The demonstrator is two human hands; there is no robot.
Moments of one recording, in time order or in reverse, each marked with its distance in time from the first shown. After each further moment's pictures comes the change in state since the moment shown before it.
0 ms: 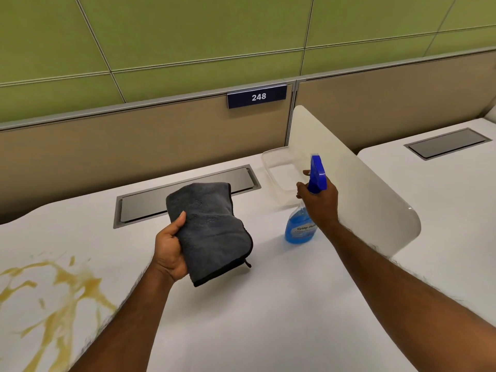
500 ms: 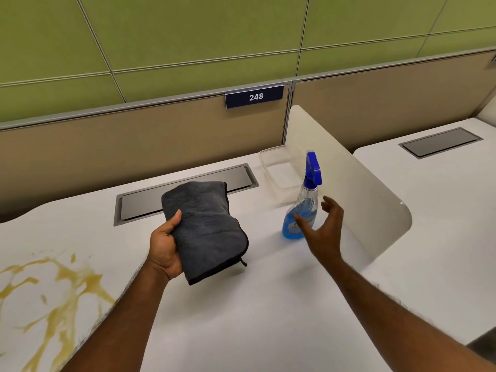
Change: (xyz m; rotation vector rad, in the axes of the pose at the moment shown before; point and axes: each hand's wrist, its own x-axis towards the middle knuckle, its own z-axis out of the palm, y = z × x) left_hand -0.011 0.003 -0.007 0.038 0.007 0.029; right_hand -0.078 0.029 -0.030 -0.144 0.092 -0.020
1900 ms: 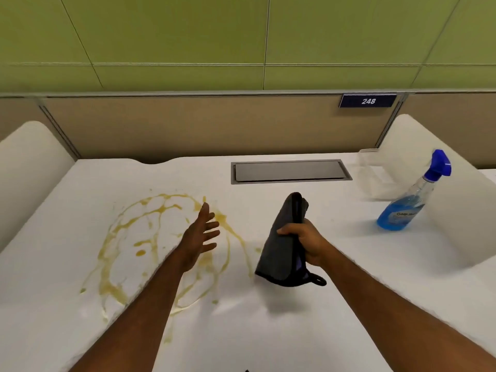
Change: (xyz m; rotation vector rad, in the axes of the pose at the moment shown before) left_hand -0.184 0.091 -0.206 0.519 0.290 0.068; right_hand -0.222 -0.196 0.141 0.502 -0.932 0.564
